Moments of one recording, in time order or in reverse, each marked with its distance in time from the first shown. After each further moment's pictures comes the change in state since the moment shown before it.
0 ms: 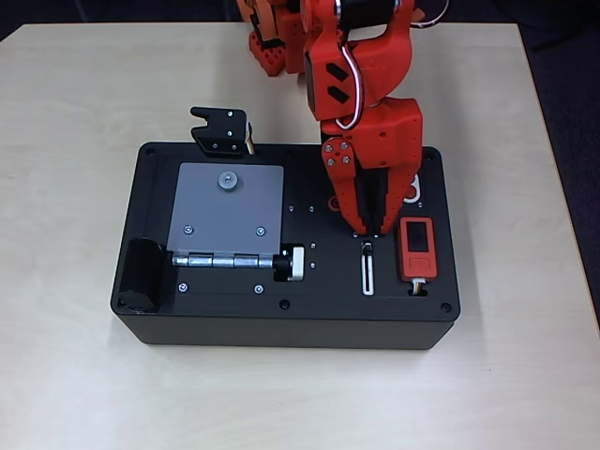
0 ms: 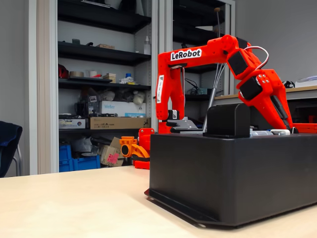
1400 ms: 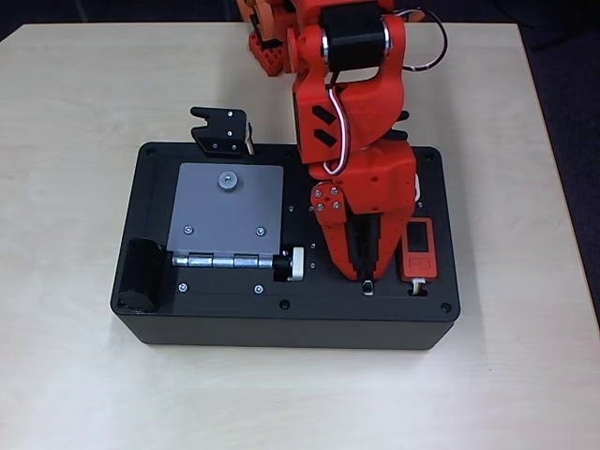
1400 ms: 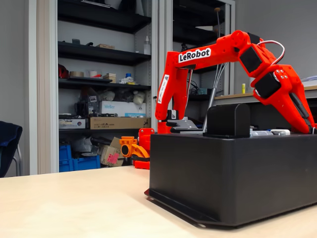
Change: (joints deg) arm 4.7 -15.4 -18.8 -0.2 -3.4
